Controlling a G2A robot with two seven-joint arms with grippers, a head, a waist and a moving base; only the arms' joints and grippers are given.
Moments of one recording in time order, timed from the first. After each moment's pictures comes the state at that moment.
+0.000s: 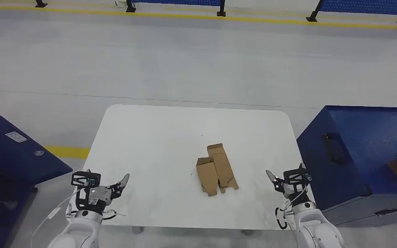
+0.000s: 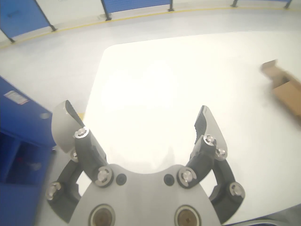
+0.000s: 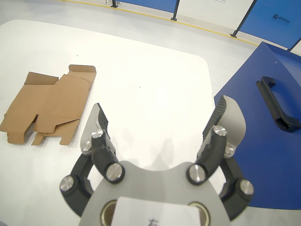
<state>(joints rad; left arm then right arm) 1.68 -1.17 -1.50 -1.90 1.16 -0.03 -0.12 -1.73 -1.15 1.60 -1.80 -1.33 0.00 0.00</state>
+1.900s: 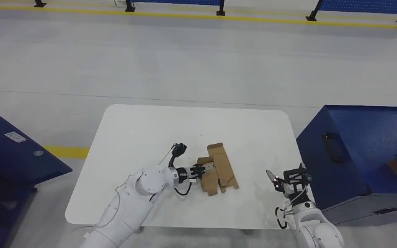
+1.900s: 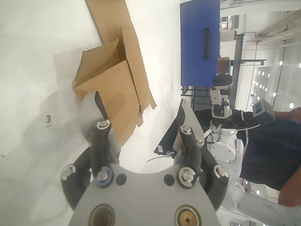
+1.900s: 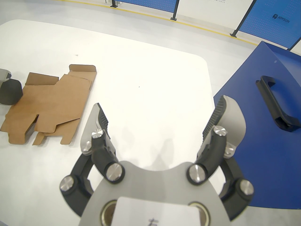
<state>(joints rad) 0.85 -1.38 -0.85 -1.04 0.06 -0.12 -0.64 -1.73 -1.15 1.60 -1.80 -1.33 0.00 0.00</state>
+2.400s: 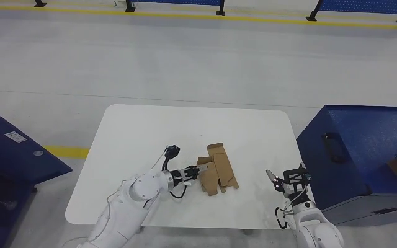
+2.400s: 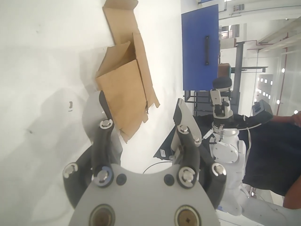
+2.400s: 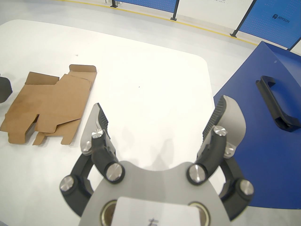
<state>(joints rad) 0.93 -1.35 -0.92 -1.13 0.13 -0.07 -0.63 -1.73 -1.15 1.60 -1.80 -1.33 0.00 0.00</state>
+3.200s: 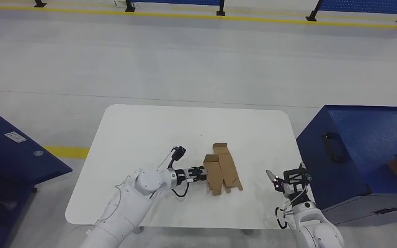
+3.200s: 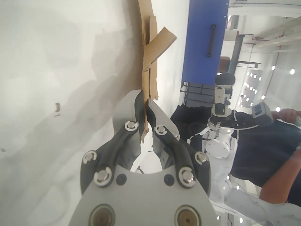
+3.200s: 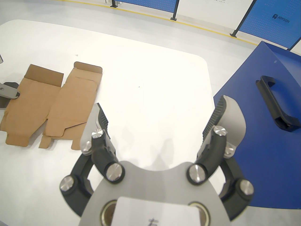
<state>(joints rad) 0.81 -1.41 -0.87 -0.90 -0.06 -0.17 -0.77 -1.73 -1.15 1.60 -1.80 -1.33 0.00 0.00</state>
